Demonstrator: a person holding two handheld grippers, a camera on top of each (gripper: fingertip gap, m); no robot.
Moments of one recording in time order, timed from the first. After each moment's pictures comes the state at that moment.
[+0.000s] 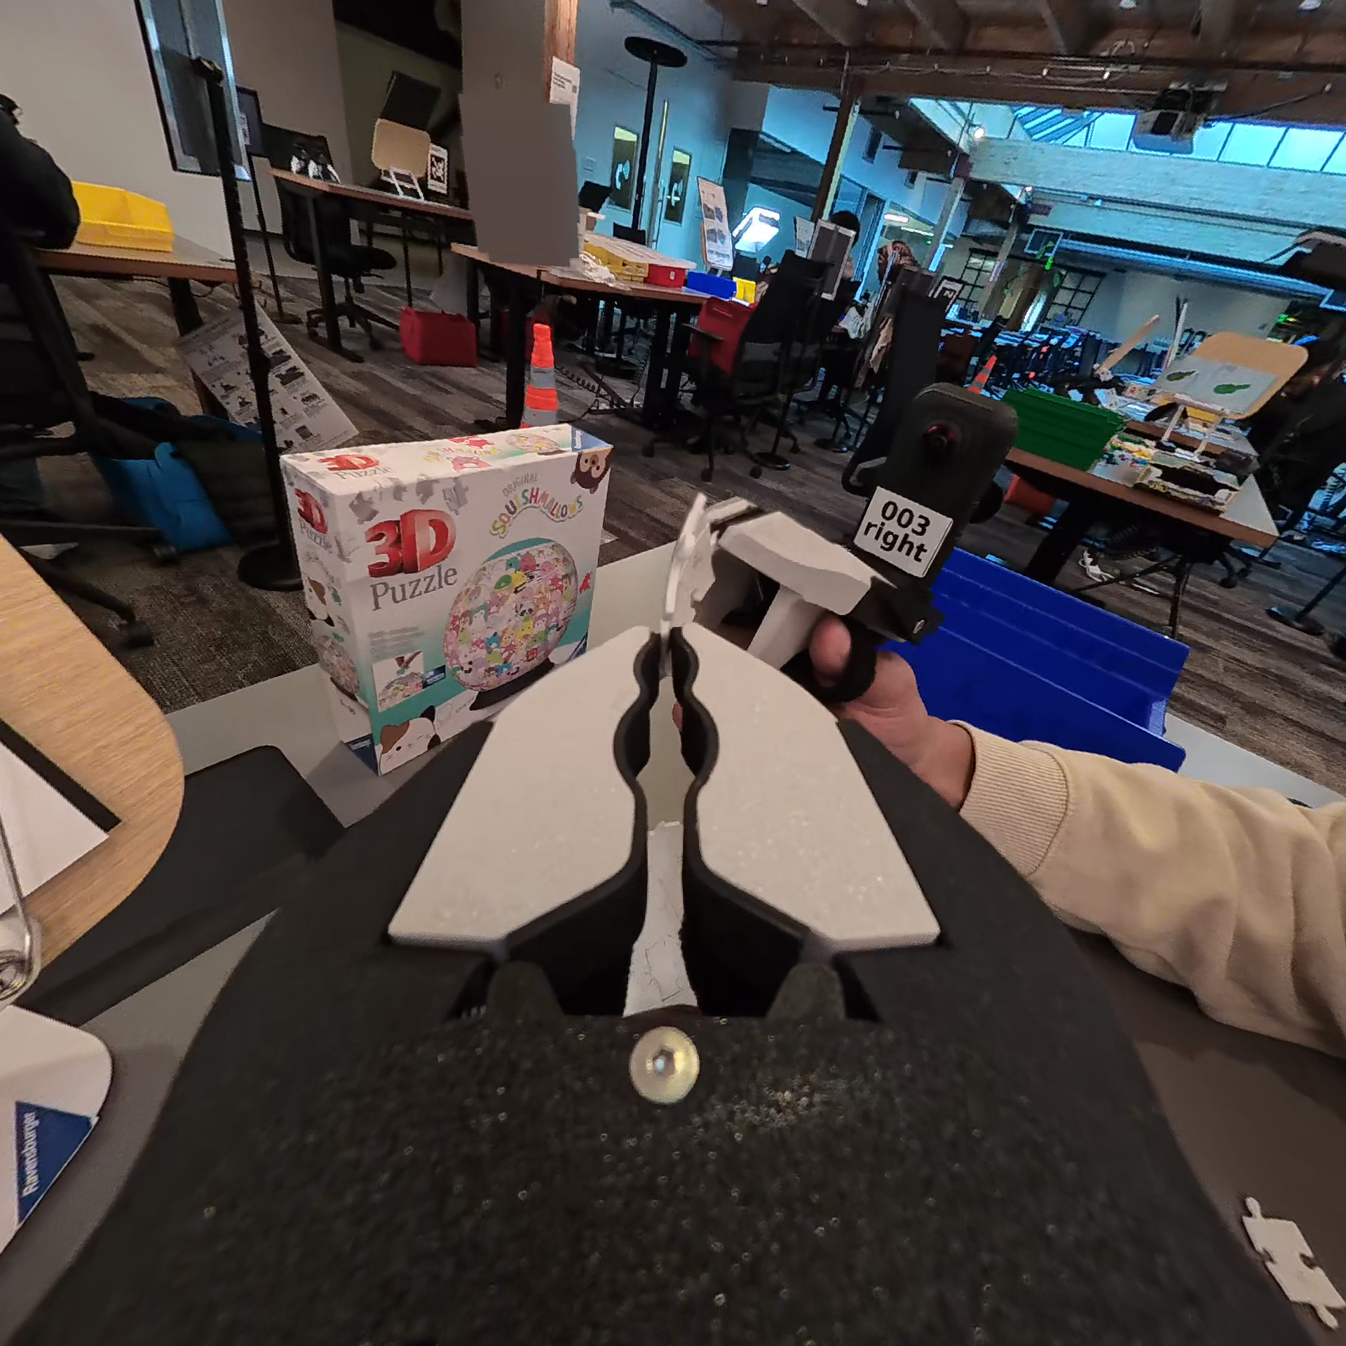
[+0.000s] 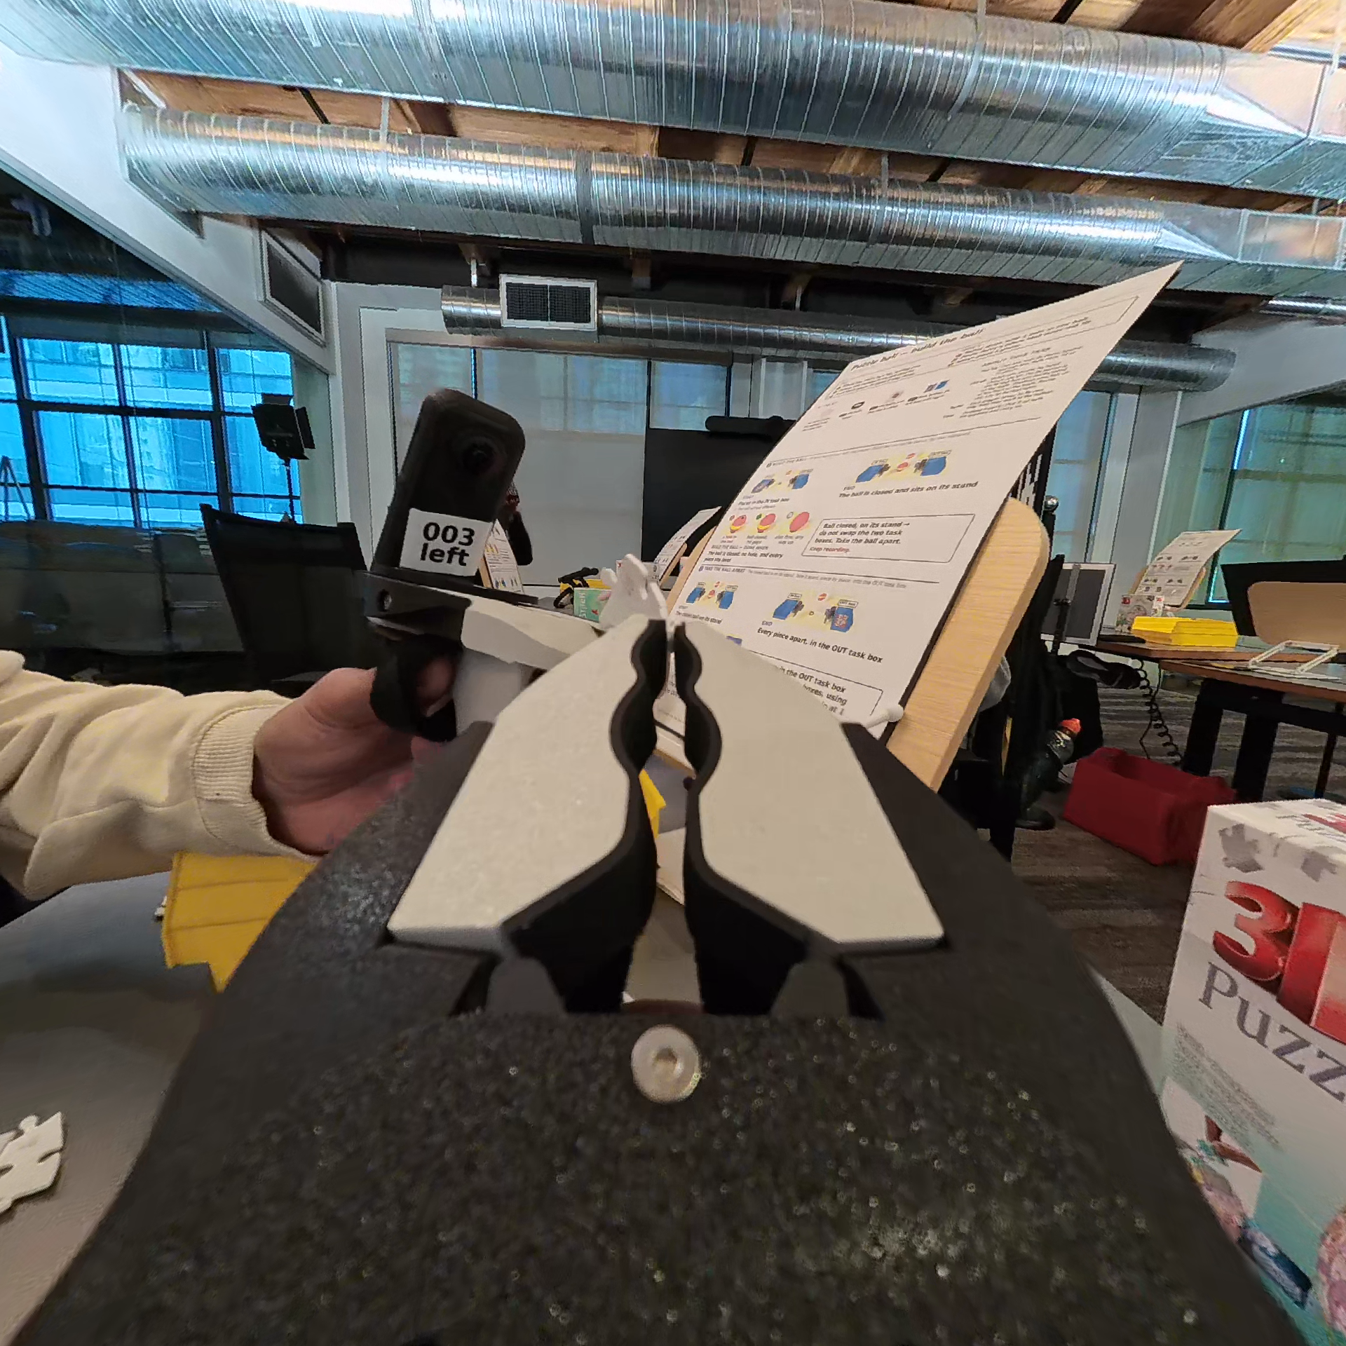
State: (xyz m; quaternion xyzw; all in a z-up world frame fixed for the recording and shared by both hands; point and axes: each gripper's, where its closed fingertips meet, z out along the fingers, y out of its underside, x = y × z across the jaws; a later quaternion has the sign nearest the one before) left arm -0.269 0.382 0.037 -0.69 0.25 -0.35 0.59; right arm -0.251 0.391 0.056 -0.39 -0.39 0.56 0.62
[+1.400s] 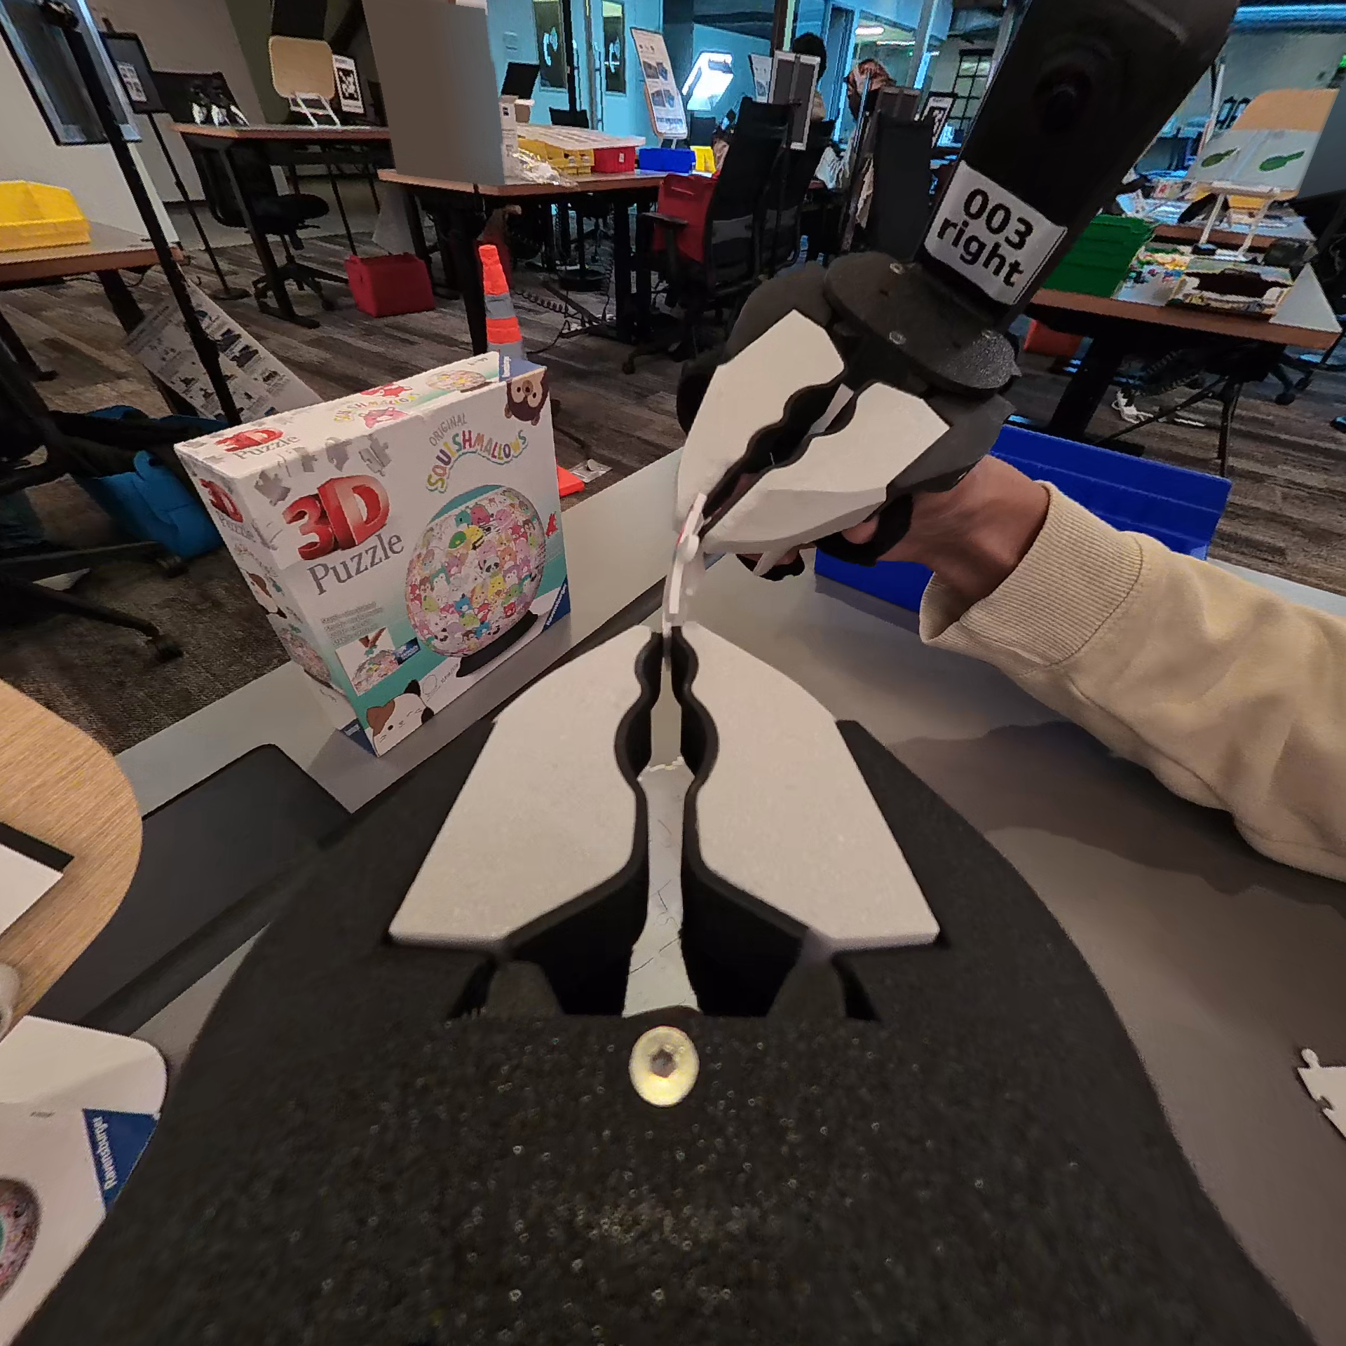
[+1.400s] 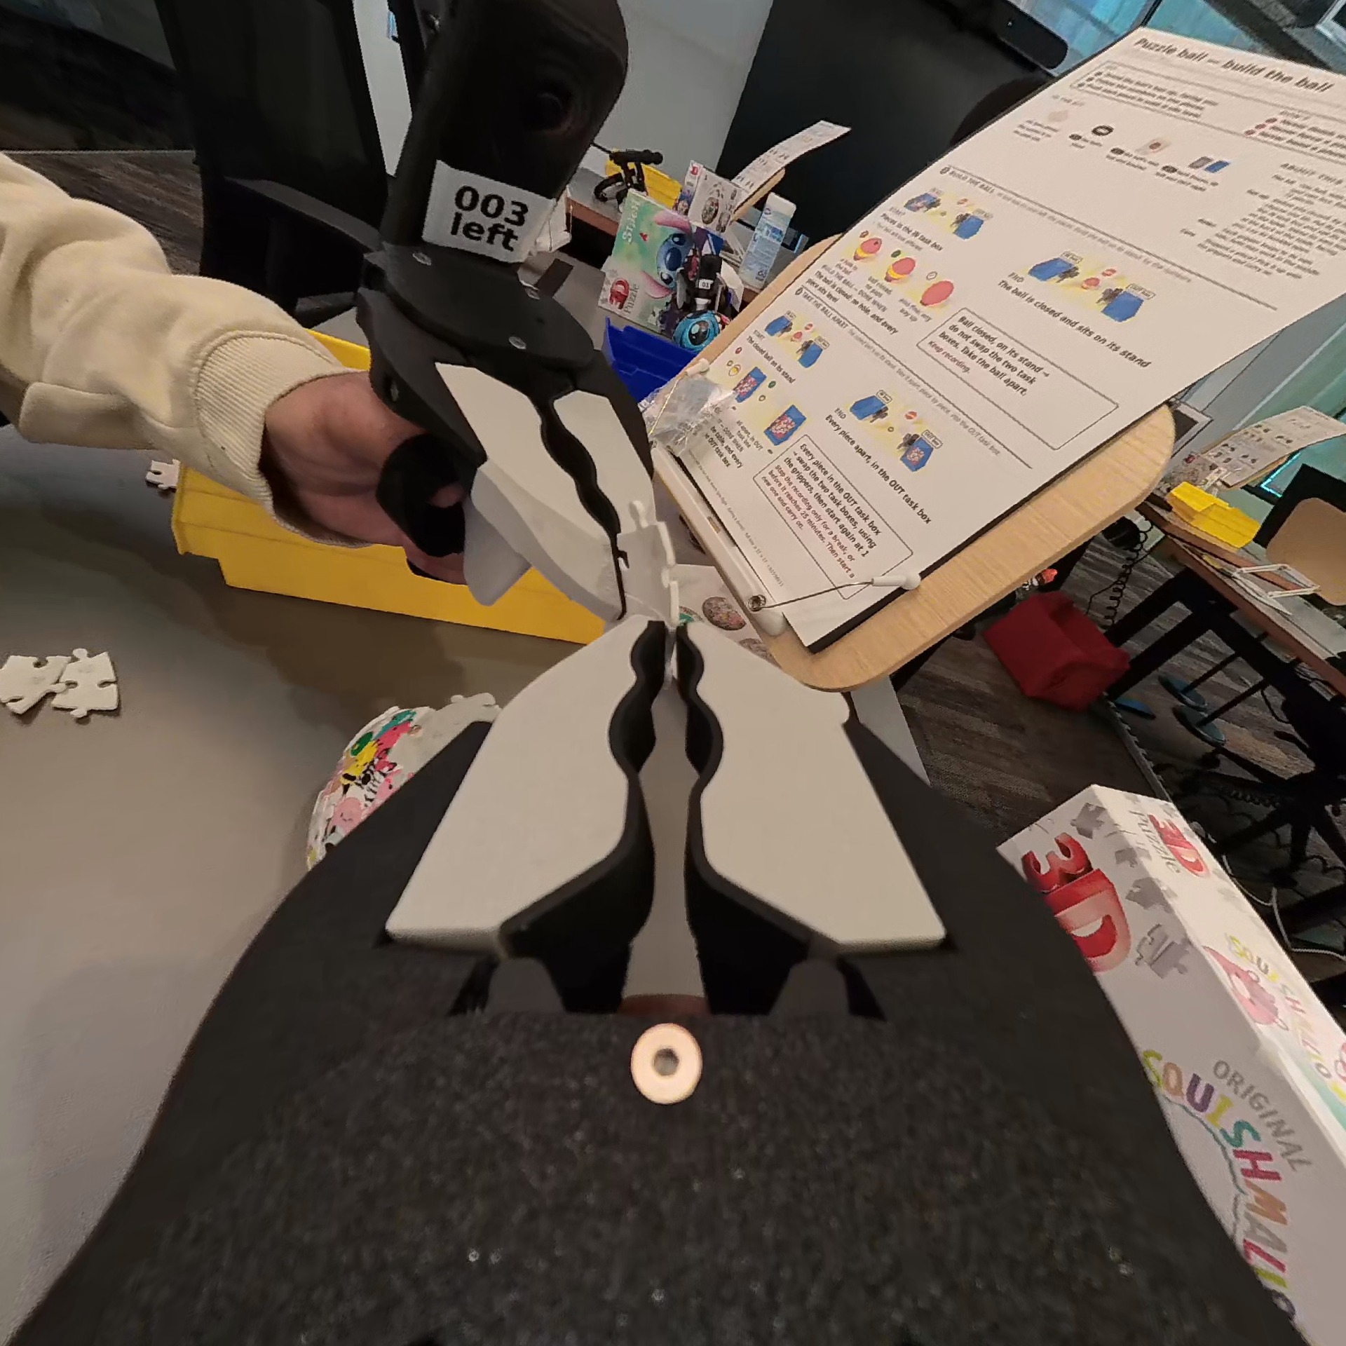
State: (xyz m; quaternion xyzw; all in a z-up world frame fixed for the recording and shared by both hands) left arm -0.248 0.366 0.015 -0.69 0.34 -0.30 0.56; right arm -0.237 0.373 0.031 -0.43 -0.62 0.36 0.54
